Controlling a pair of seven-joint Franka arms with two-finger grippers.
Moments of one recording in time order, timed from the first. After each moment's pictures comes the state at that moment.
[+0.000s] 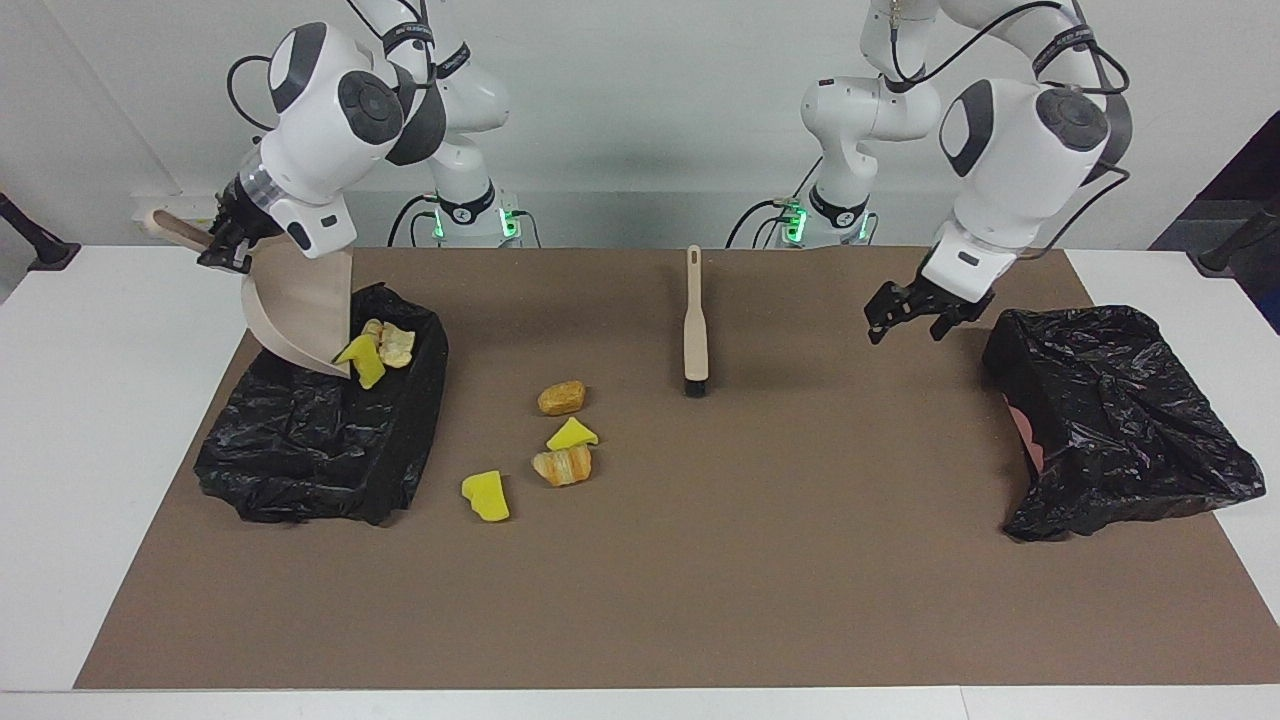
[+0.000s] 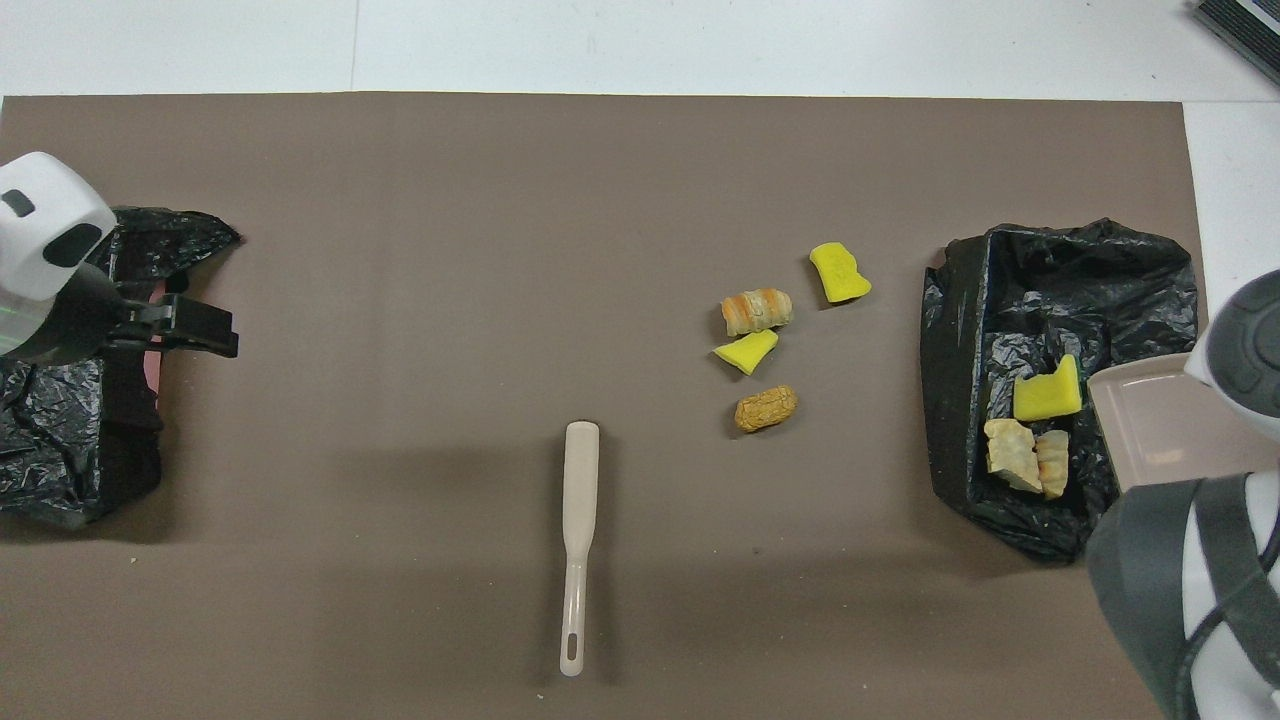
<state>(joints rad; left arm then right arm) -0.04 -0.01 -0.02 -1.71 -0.06 1.65 -0.03 0.09 -0.19 0.08 -1.87 -0.90 1.39 -1.53</state>
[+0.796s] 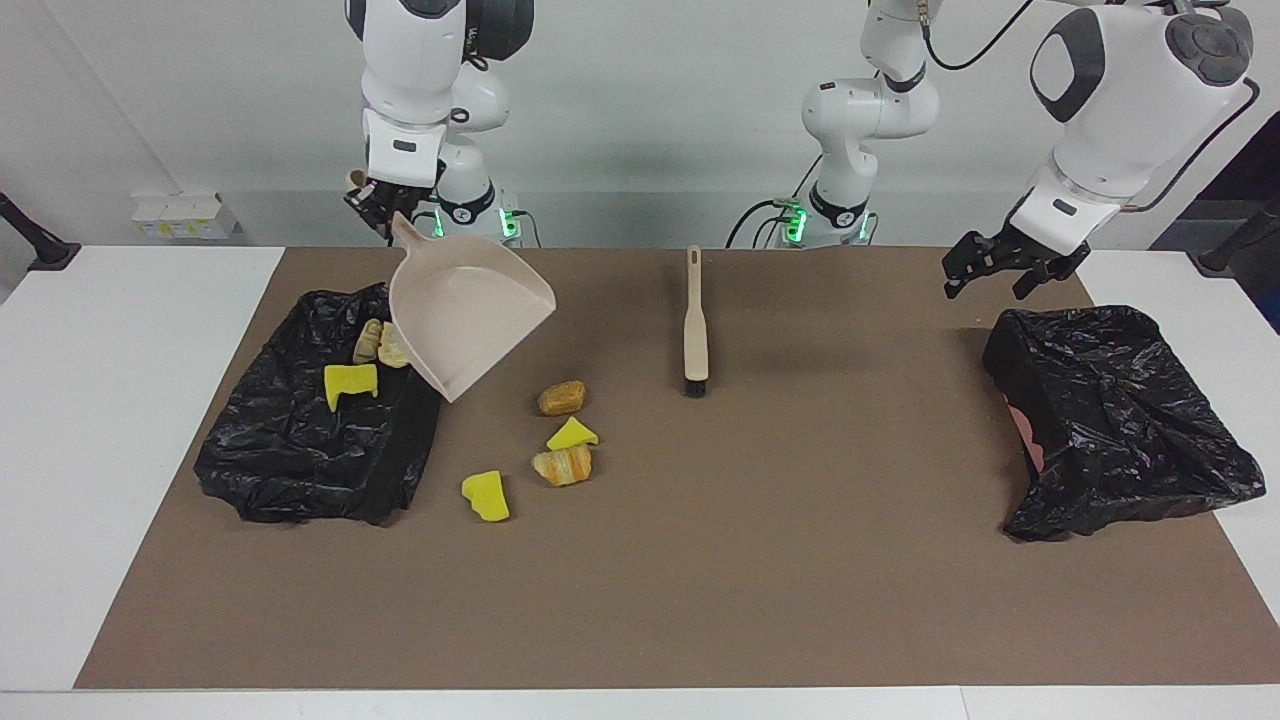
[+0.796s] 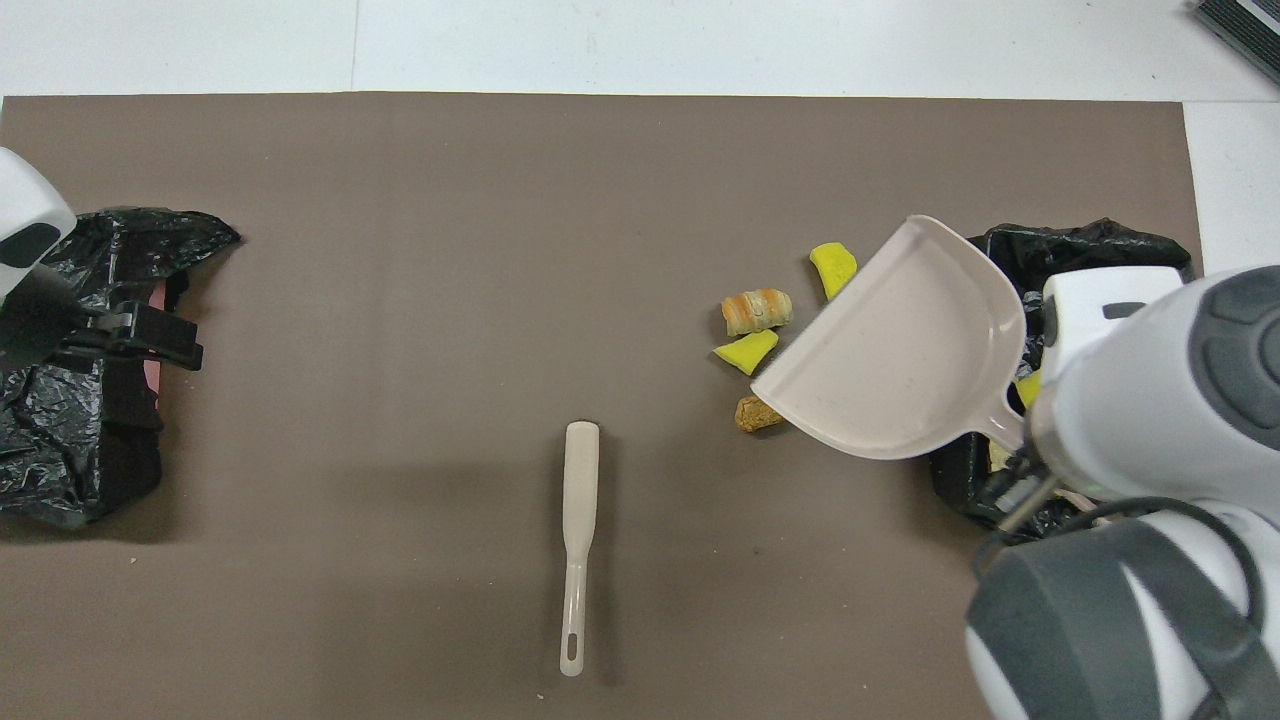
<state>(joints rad) -0.03 0.00 -0.03 -1.66 -0.04 1.58 -0.01 0.14 -0.14 0.19 -1.82 -0.20 1.55 -0.33</state>
